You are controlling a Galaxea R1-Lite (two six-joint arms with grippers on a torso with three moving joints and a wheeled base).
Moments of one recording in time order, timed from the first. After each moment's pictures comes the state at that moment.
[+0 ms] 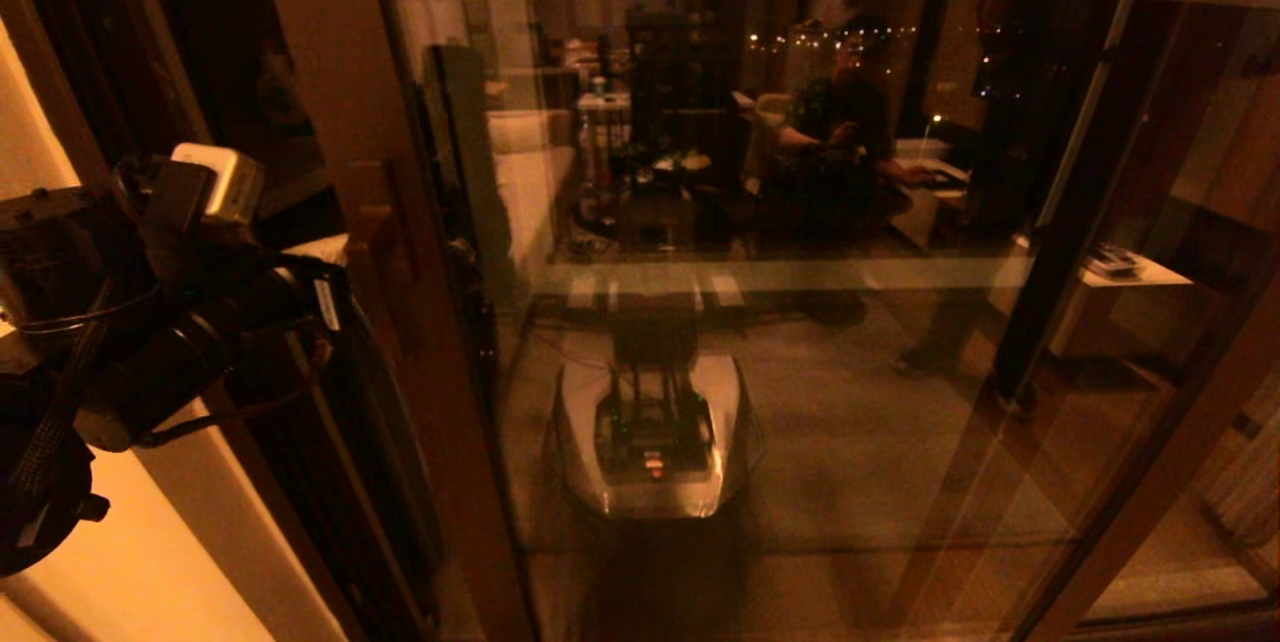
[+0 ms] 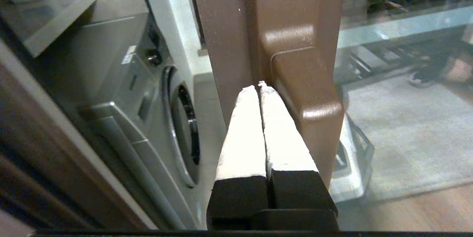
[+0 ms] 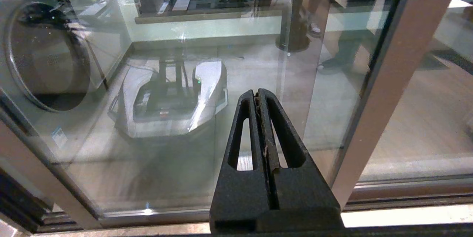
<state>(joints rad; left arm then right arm) -0.14 1.58 -0.68 -0.93 -0.04 0.12 0.00 0.00 0.00 0.00 0.00 0.00</state>
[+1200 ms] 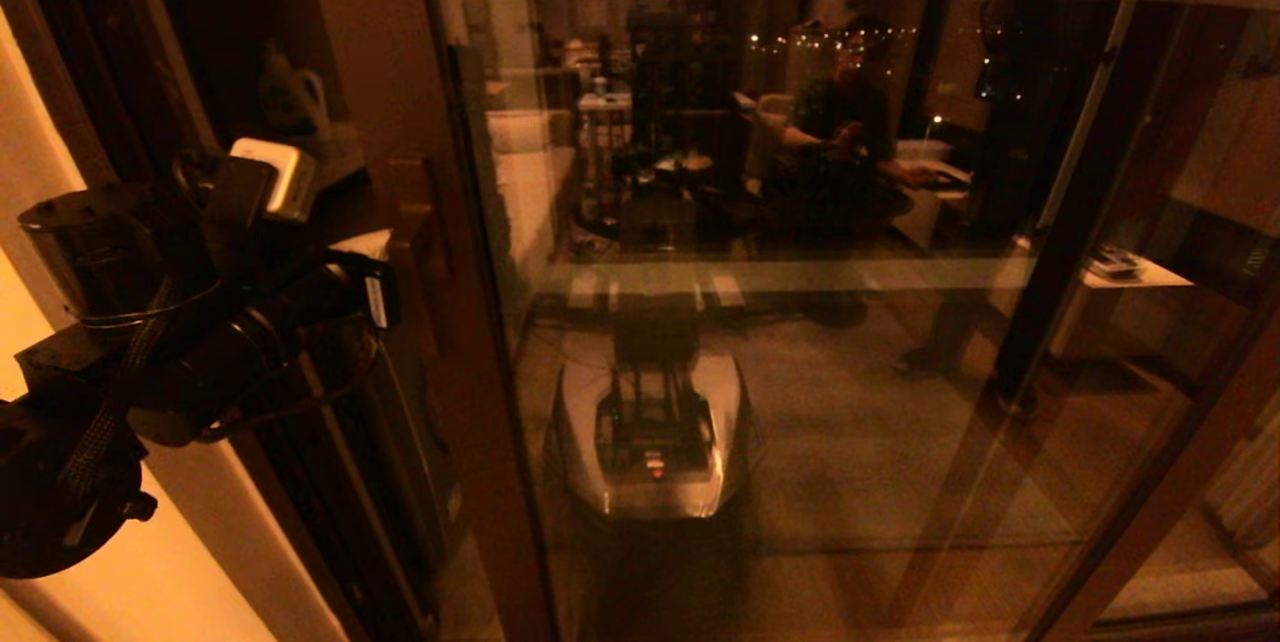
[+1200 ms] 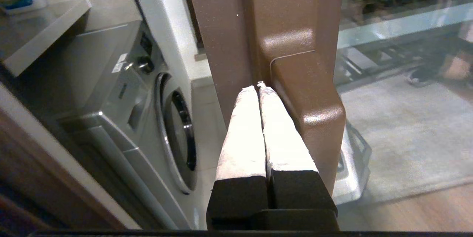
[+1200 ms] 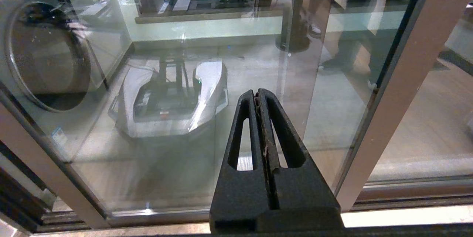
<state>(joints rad) -0.28 1.61 -0.72 -0.93 0.04 0.14 0.00 0.00 0.00 0.00 0.00 0.00</state>
